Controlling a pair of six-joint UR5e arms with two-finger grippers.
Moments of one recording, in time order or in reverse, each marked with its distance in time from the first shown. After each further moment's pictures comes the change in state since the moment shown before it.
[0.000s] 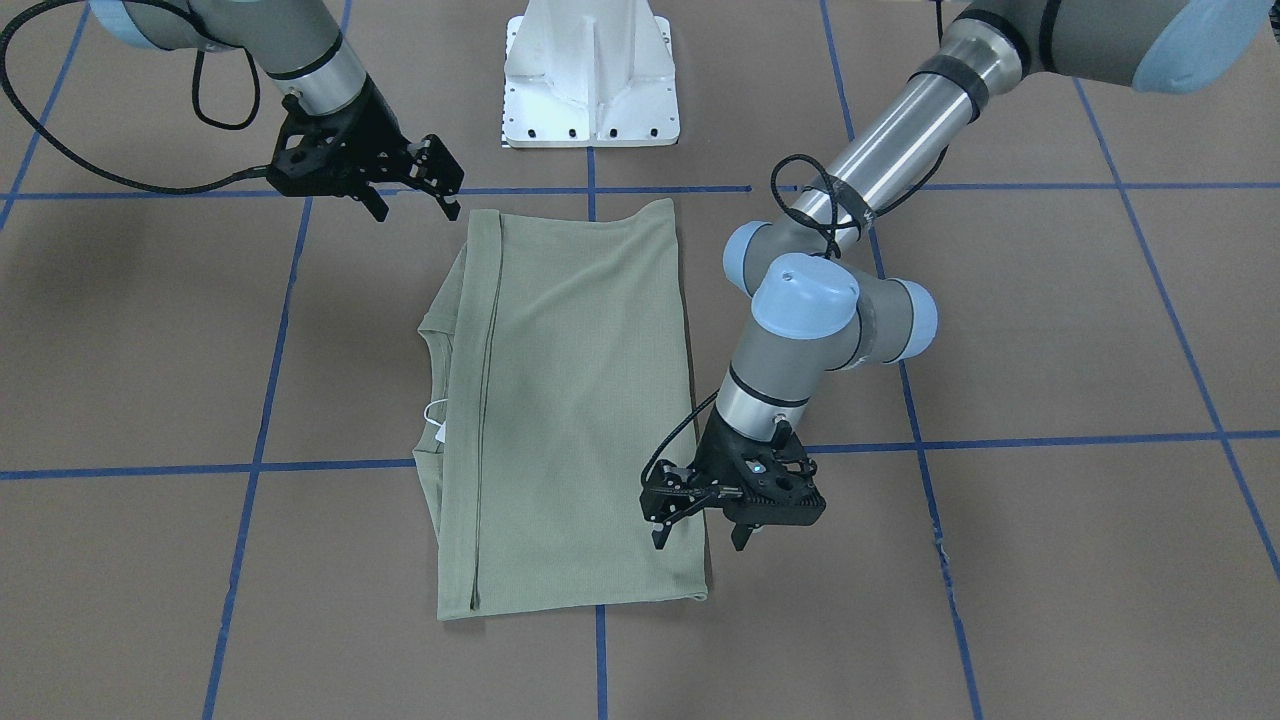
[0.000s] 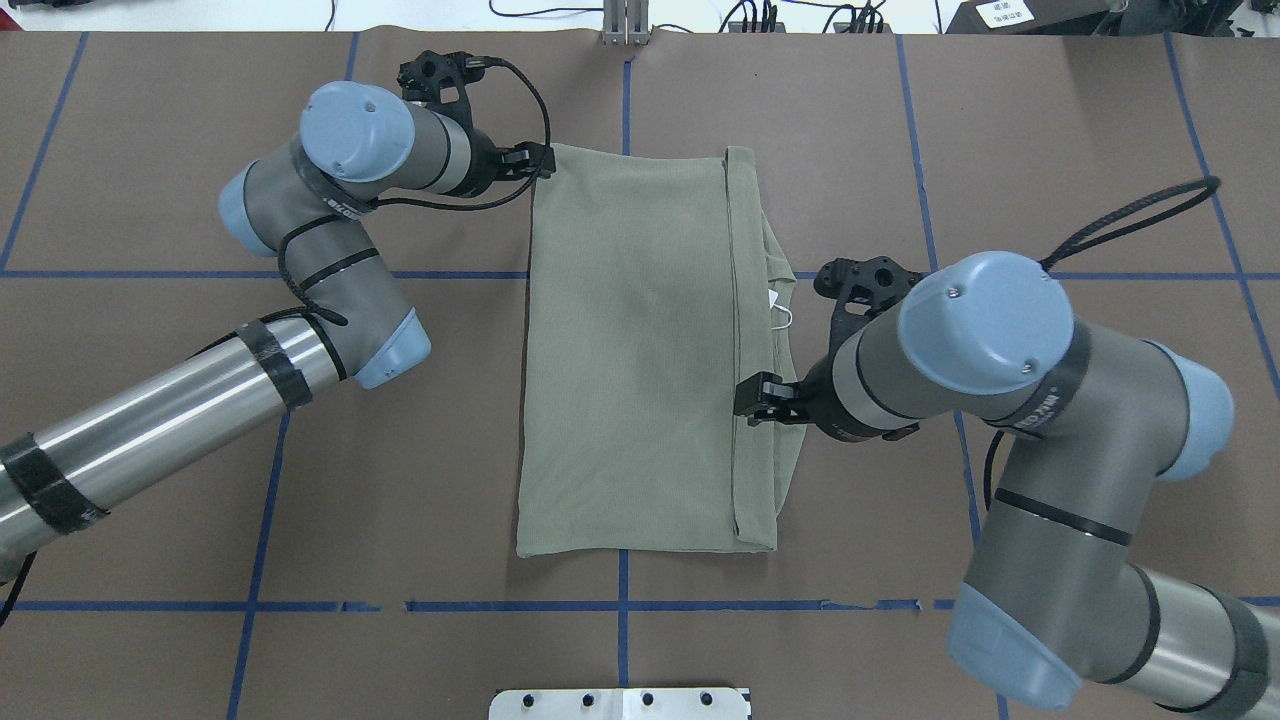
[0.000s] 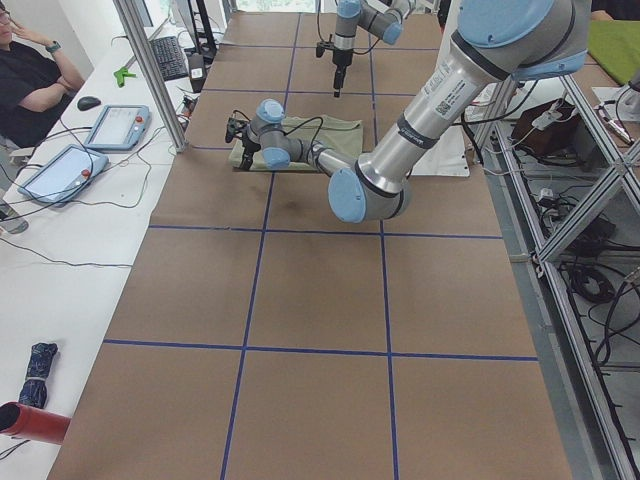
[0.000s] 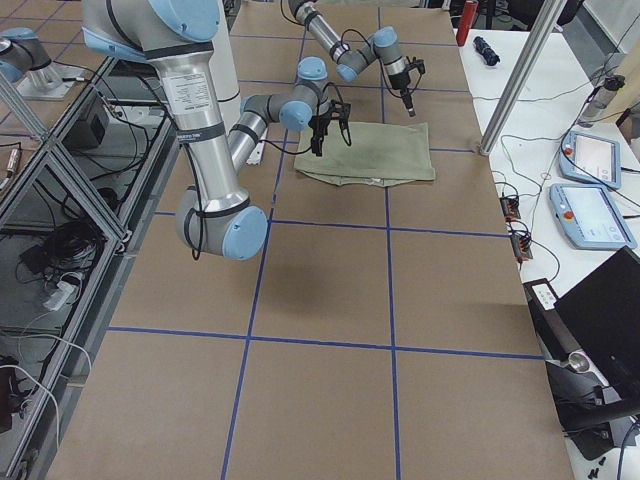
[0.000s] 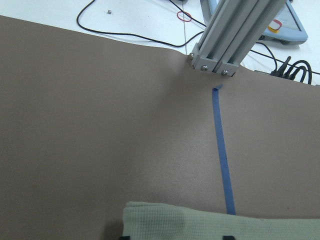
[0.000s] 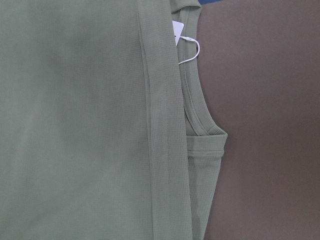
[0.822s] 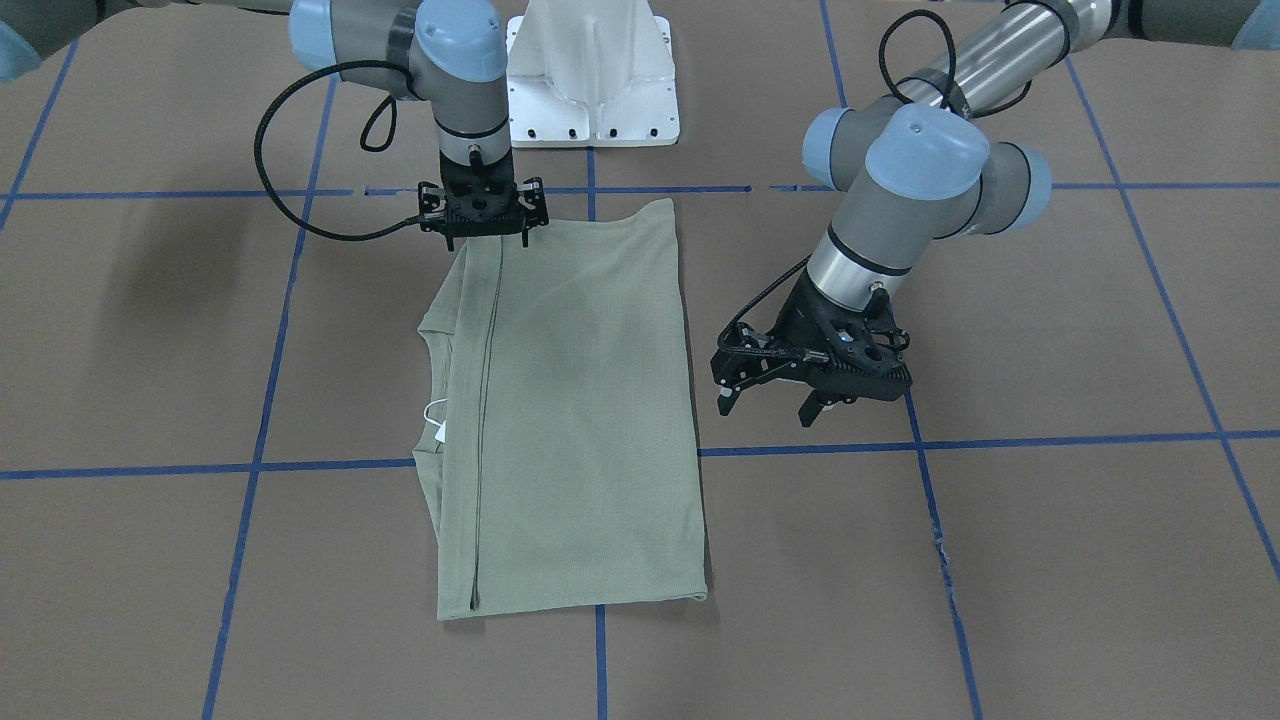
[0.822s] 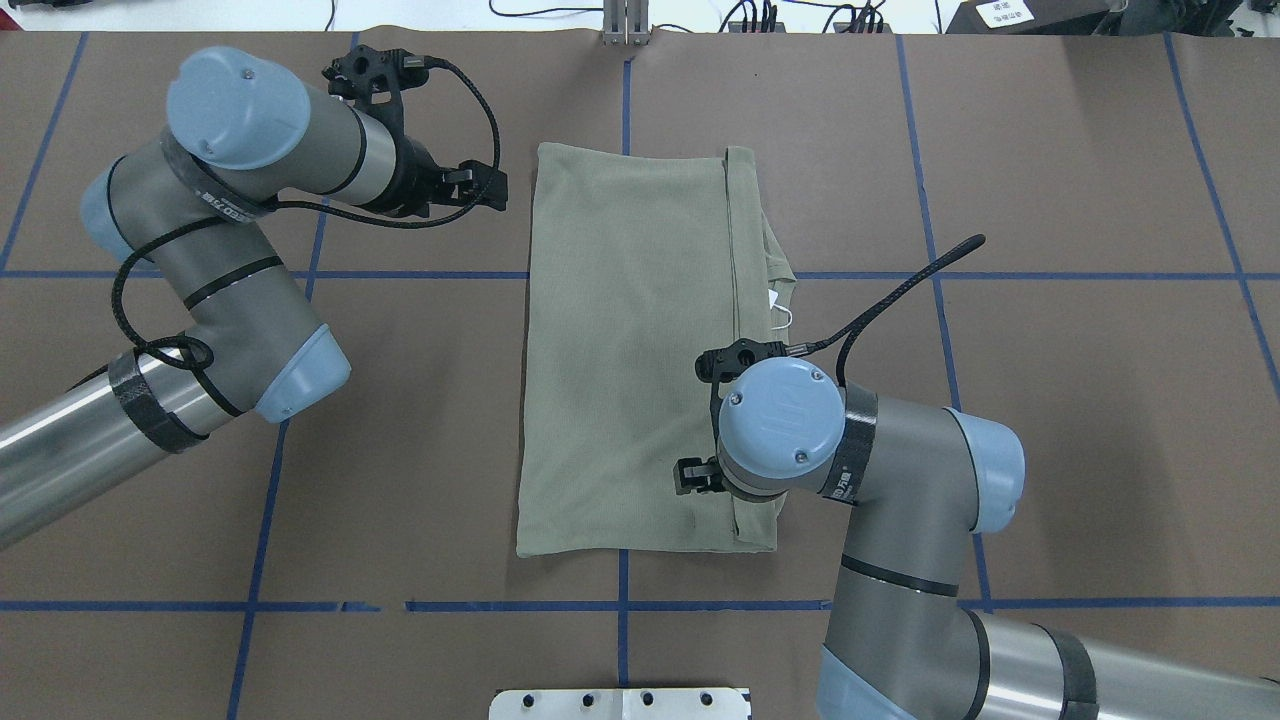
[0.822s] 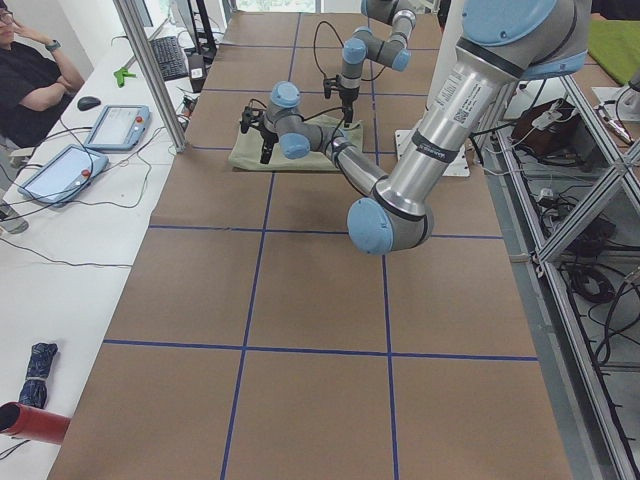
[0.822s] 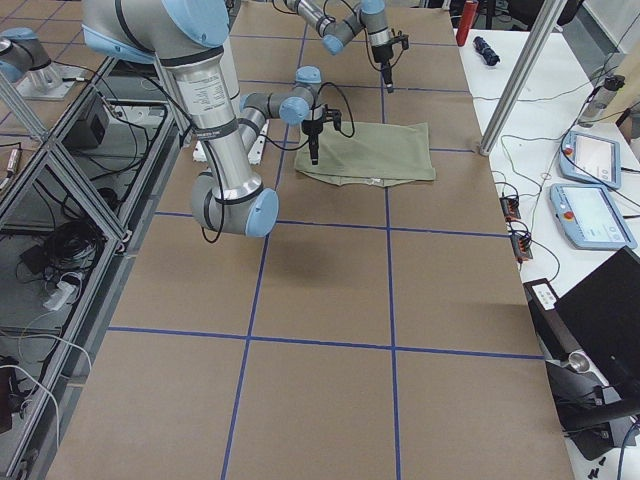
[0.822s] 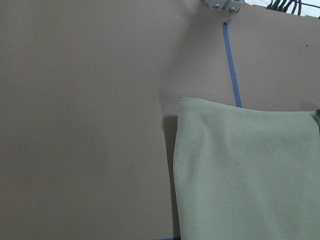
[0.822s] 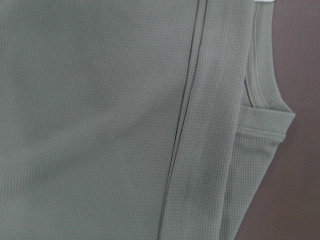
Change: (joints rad) left arm -0.026 0.167 -0.393 0.258 -0.134 0.079; right arm -0.147 0.118 -0.193 -0.077 -0.117 -0.173
